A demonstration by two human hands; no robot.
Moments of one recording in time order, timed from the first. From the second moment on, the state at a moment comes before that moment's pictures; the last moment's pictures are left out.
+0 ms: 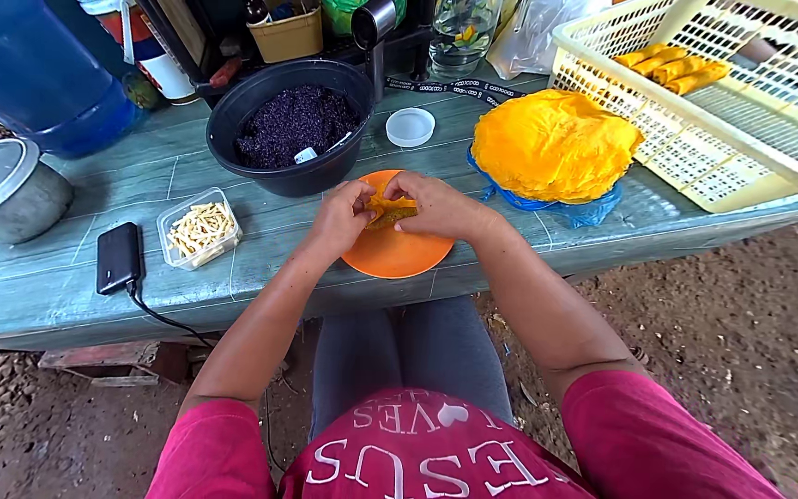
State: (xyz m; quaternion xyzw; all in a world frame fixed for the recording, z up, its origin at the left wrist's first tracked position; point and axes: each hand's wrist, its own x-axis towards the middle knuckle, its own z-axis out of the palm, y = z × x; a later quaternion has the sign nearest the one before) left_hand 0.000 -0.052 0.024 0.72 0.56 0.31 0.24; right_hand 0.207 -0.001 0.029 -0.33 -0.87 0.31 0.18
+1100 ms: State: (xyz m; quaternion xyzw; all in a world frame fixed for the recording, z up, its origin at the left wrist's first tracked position) left_hand 0.033 -0.053 0.035 0.81 0.55 0.08 0.16; right_hand 0.224 -0.036 0.008 -0.51 -0.79 0.14 0.31
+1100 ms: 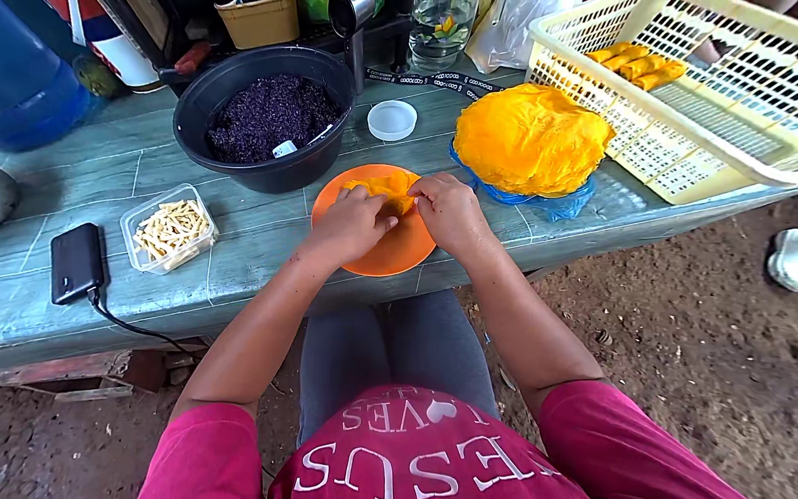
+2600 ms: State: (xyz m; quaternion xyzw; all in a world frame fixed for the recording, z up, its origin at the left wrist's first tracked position) left_hand -0.004 -0.052 0.032 0.77 0.52 0.19 0.31; right_hand 0.221 0.005 0.018 -0.37 -0.84 0.34 0.18
